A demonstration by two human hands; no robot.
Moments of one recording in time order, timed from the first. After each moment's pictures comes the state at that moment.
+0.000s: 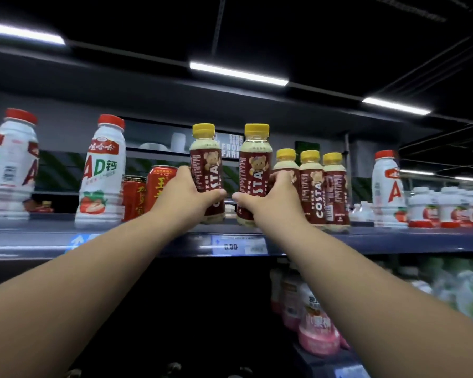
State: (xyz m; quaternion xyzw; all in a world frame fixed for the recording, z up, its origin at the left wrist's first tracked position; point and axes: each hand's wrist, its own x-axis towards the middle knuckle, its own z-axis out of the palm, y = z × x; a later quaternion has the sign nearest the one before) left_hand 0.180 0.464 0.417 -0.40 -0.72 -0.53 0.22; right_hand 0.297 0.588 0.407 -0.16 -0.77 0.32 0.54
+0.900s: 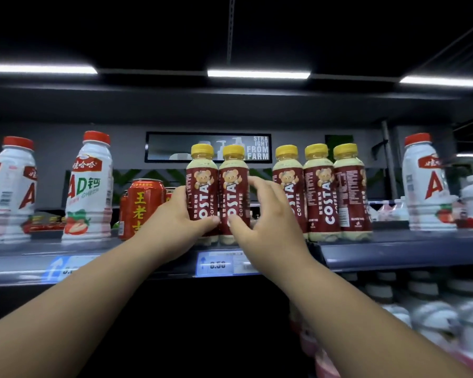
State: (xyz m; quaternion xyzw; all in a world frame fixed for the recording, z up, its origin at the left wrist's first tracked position) left_hand 0.175 0.484 0.407 -0.41 -0.76 -0.44 0.23; right_hand 0.290 0.626 0.382 0.00 -0.81 0.16 0.57
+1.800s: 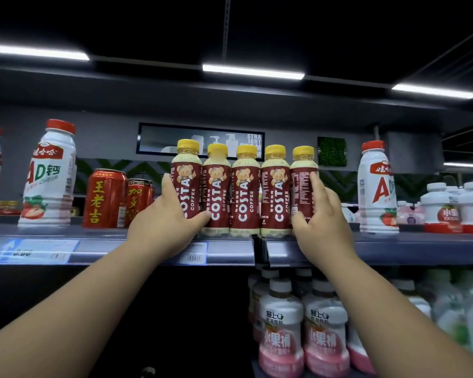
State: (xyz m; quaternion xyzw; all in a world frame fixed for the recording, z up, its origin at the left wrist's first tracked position) left_hand 0.212 0.541 0.391 -0.29 -0.83 -0.34 0.33; right_hand 0.364 0.767 0.371 -0.17 -0.79 0.12 0.58
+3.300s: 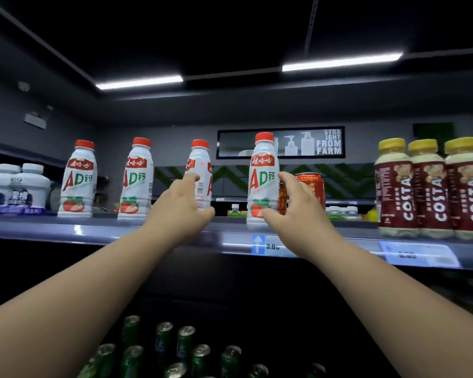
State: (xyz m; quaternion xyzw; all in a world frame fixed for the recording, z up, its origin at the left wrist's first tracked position) left_hand 0.070 0.228 0.397 -0.23 -0.84 -0.30 0.39; right_hand 0.175 0.430 0.388 0.04 -0.85 0.25 0.46
